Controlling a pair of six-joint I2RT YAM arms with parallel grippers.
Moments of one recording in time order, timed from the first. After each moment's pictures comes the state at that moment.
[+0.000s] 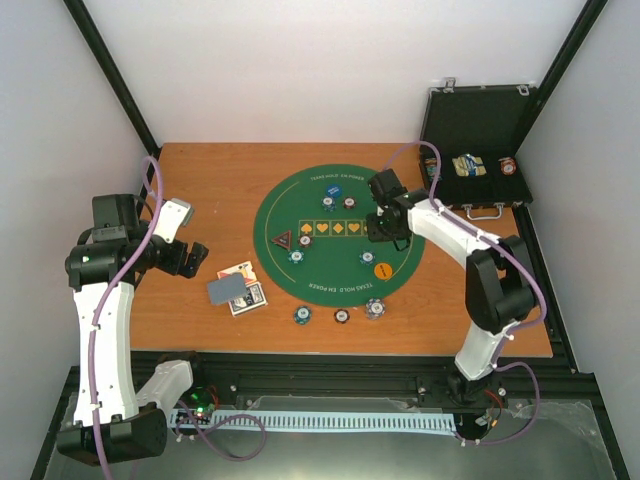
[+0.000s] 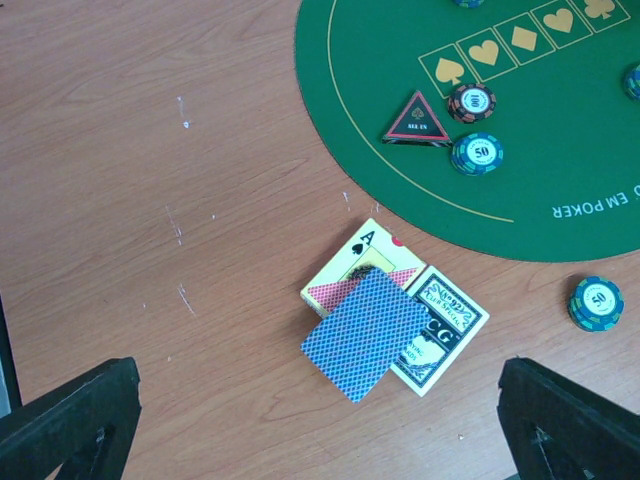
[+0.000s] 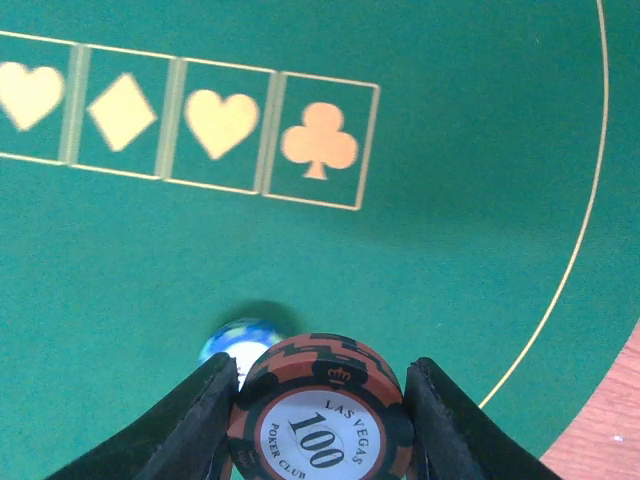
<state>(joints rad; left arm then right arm) 0.18 0.96 1.26 -1.24 0.33 0.46 0.48 1.74 1.33 -0.75 0.08 0.30</state>
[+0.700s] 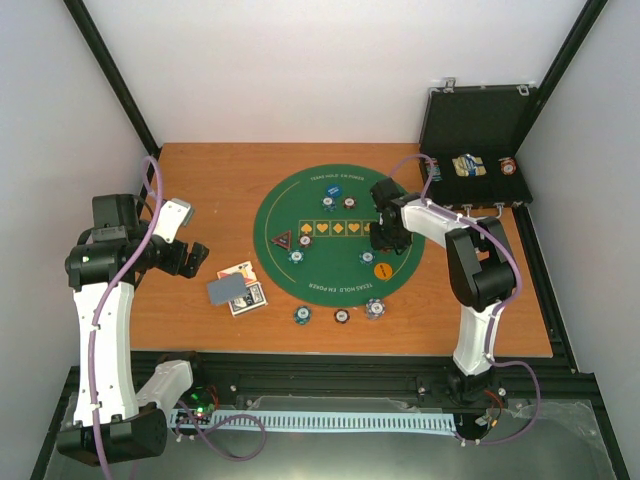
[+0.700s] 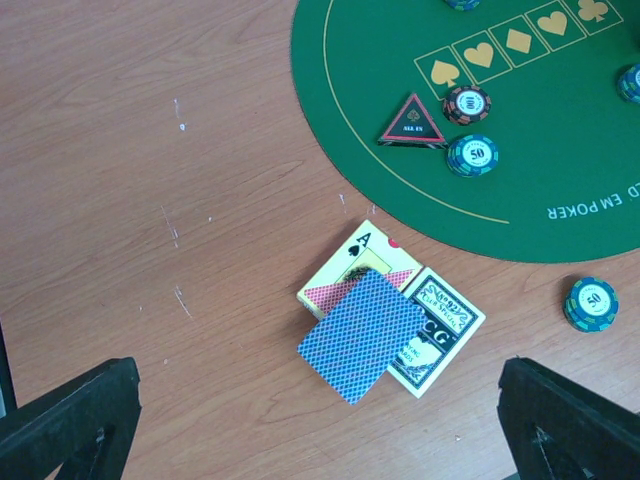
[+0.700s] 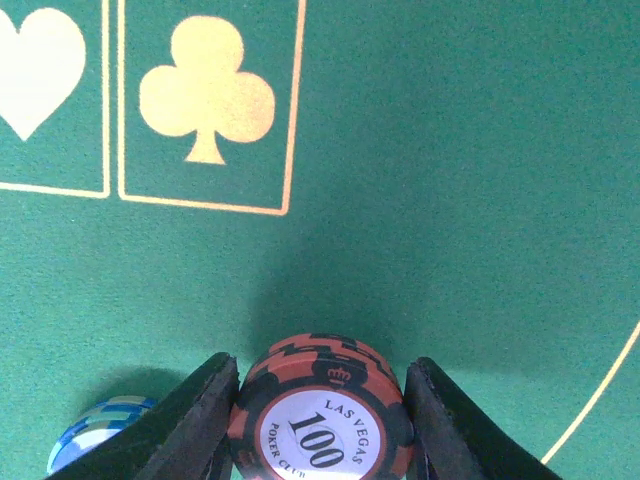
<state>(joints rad) 0.18 0.96 1.26 -1.24 0.33 0.46 0.40 1.95 1.33 -0.70 0.04 0.30</state>
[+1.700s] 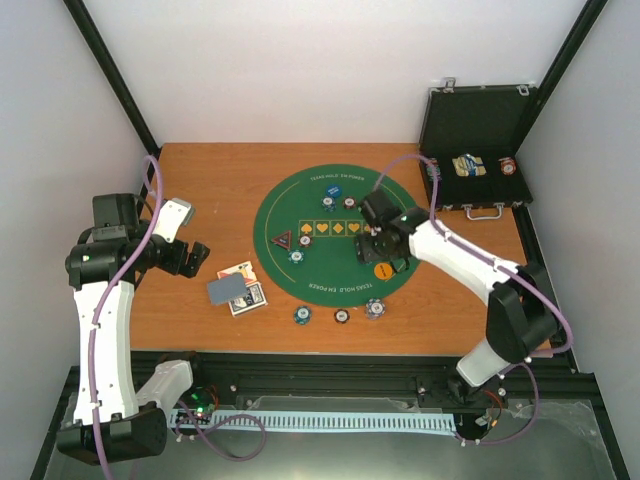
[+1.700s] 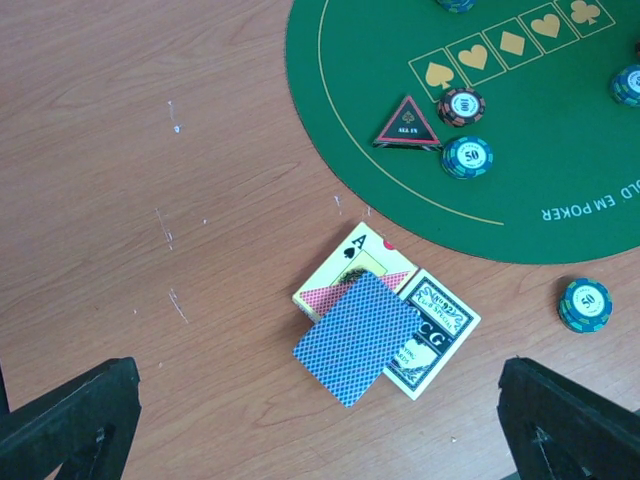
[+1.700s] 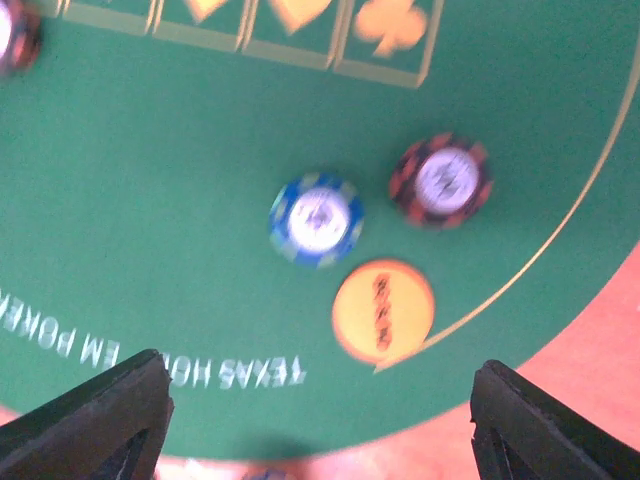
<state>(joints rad) 0.18 0.96 1.26 -1.24 0.34 0.46 0.57 1.61 1.23 -0.81 0.14 0.38</state>
